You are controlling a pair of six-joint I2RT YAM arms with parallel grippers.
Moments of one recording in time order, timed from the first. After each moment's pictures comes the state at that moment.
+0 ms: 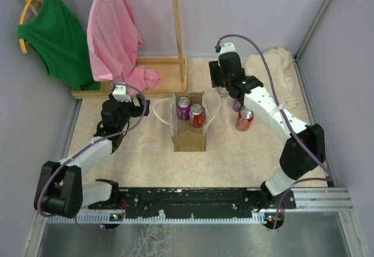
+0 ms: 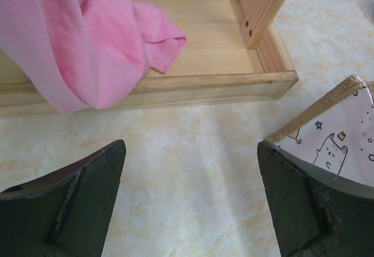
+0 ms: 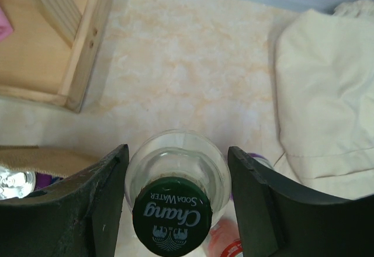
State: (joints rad) left arm -0.23 1.21 0.51 0.52 0.02 -0.18; right arm 0.50 1.58 1.44 -0.37 0.35 0.07
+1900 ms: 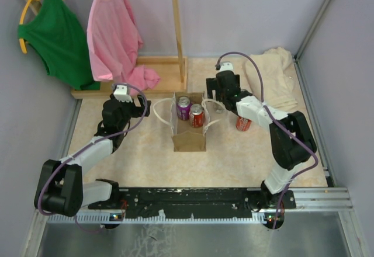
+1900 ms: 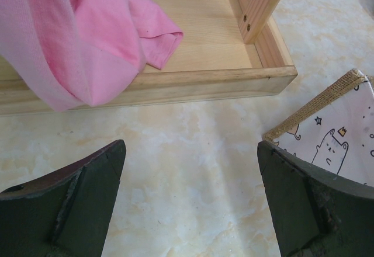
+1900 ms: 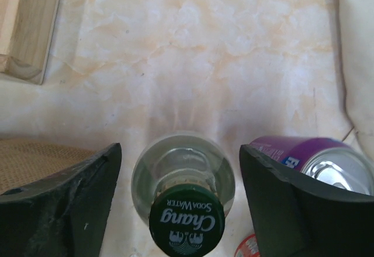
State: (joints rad) left arm -0.23 1.22 0.51 0.52 0.02 -0.18; right arm 0.47 1.70 1.15 -0.07 0.30 0.17
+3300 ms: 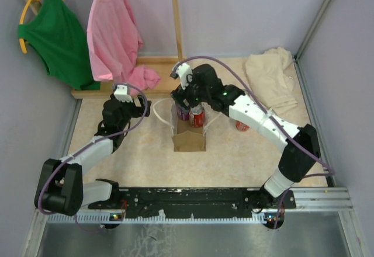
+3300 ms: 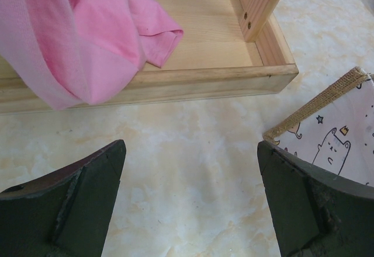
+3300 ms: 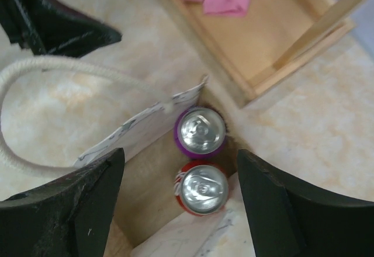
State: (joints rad) left arm -0.23 1.23 0.51 0.52 0.02 -0.18; right arm 0.74 1.57 1.45 -0.39 -0.13 -0.19
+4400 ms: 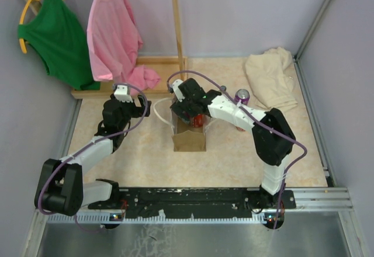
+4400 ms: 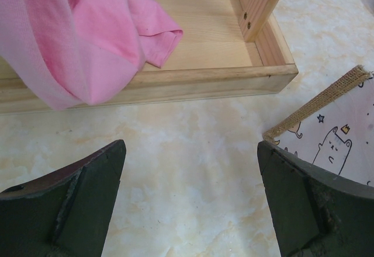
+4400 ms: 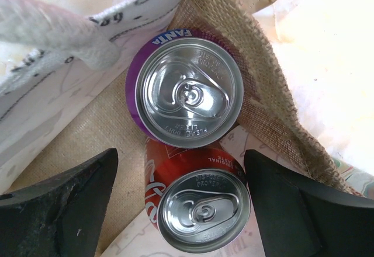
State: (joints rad) left arm -0.24 1.23 0.51 0.52 0.02 -0.18; right arm 0.77 1.84 1.44 -0.48 0.13 -0.18
